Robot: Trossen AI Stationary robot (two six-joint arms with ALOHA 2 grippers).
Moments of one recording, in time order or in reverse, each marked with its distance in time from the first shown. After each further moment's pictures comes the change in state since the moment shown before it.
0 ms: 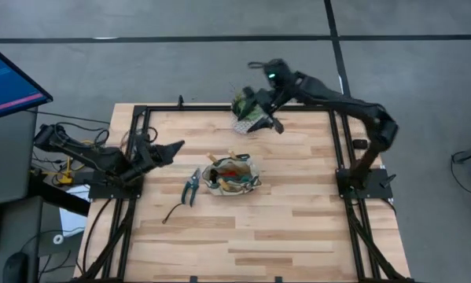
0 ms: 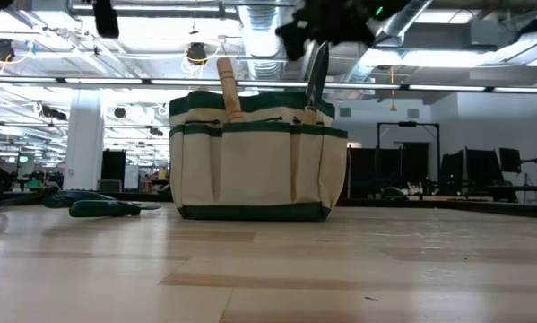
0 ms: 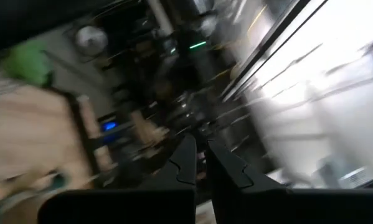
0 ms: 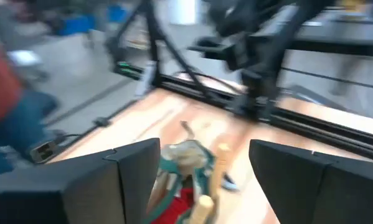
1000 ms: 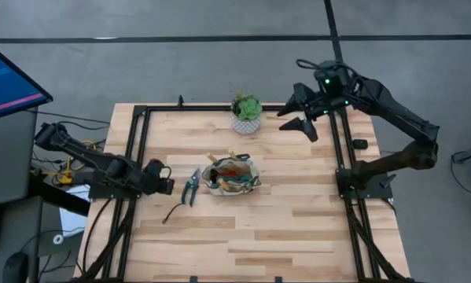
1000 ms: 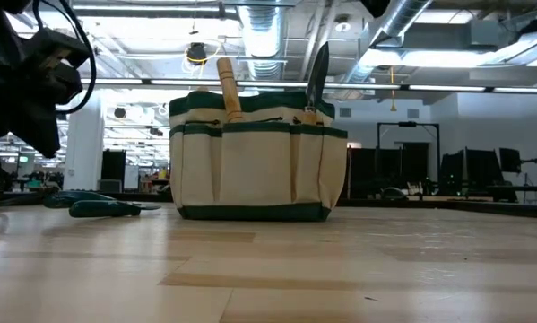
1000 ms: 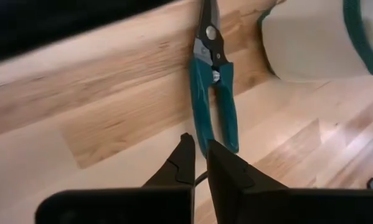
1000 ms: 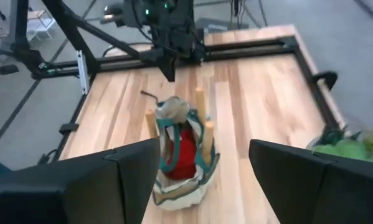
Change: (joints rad) left arm -0.020 0.028 0.000 -1.362 0.533 -0.661; right arm 0.105 -0.444 0.001 -0.421 0.594 0.396
